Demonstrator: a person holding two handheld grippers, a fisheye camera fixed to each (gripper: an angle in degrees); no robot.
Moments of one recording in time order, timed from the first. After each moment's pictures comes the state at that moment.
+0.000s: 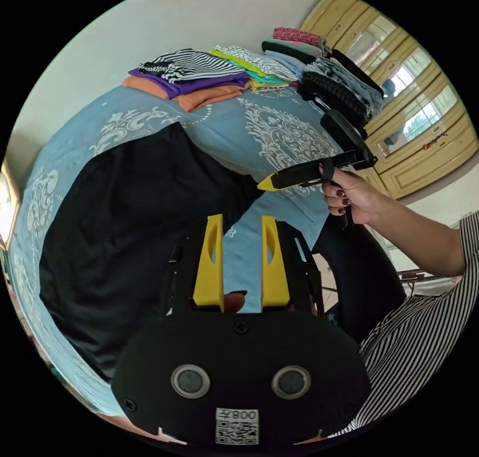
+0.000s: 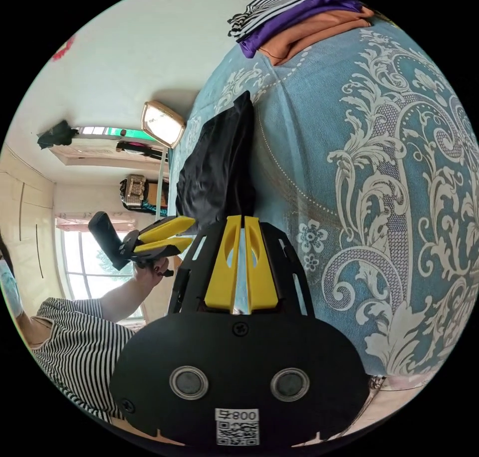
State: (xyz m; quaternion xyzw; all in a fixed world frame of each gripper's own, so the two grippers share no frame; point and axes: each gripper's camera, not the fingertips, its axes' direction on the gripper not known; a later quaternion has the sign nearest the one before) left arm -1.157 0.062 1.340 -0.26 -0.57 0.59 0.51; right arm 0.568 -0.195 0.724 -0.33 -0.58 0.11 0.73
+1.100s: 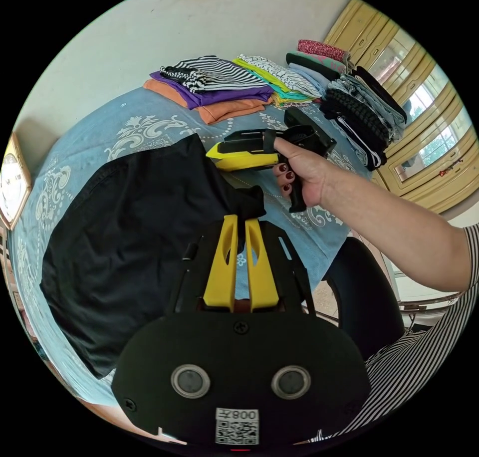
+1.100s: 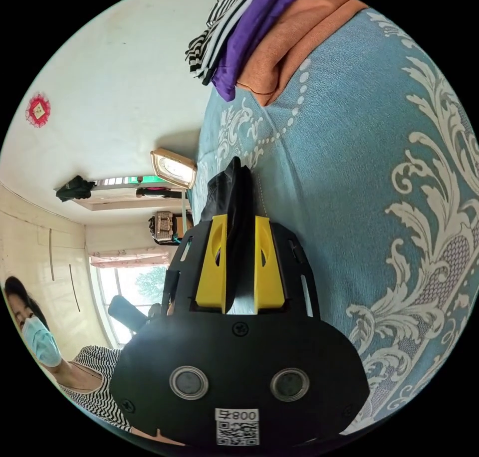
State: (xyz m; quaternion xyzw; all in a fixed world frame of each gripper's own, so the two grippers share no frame) left arm -1.199 0.093 1.409 -0.18 -0.57 0.58 0.55; right arm 0.455 -0.273 0.837 -0.34 -0.60 0.22 0.69
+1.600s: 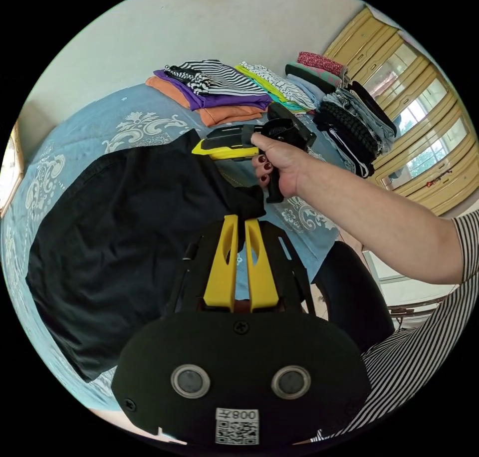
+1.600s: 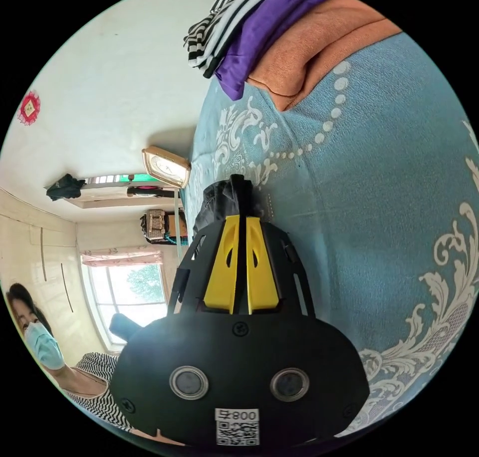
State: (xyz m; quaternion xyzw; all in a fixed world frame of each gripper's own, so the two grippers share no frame) left arm -1.156 0.079 1.317 -0.18 -0.53 0.57 0.60; right arm 0.342 -0.318 0.821 -0.33 -0.60 0.20 0.70
